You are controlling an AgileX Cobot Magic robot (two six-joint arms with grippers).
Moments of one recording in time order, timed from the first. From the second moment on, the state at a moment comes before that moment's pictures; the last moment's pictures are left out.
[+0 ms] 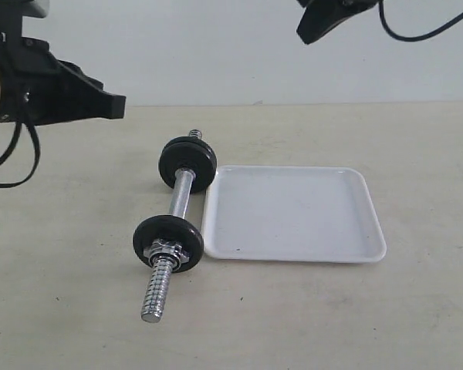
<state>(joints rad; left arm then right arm) -0.44 1.33 -0.83 1.01 0.15 -1.03 0.29 1.78 -1.87 0.37 1.21 -0.53</state>
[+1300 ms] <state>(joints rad) -0.44 0.36 -0.31 0.93 0.22 -1.08 0.29 0.49 -0.73 0.31 0.73 -0.40</state>
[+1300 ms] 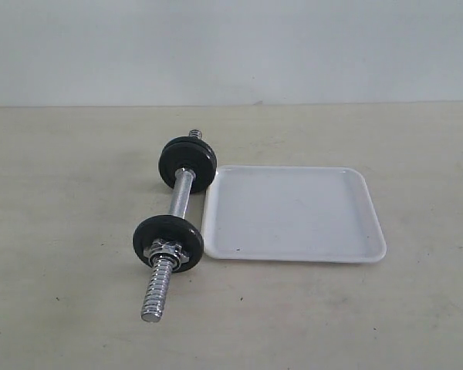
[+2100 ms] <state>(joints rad) -0.44 0.27 -0.13 0.93 0.01 -1.08 0.29 0.16 -0.07 0.31 0.17 -0.21</state>
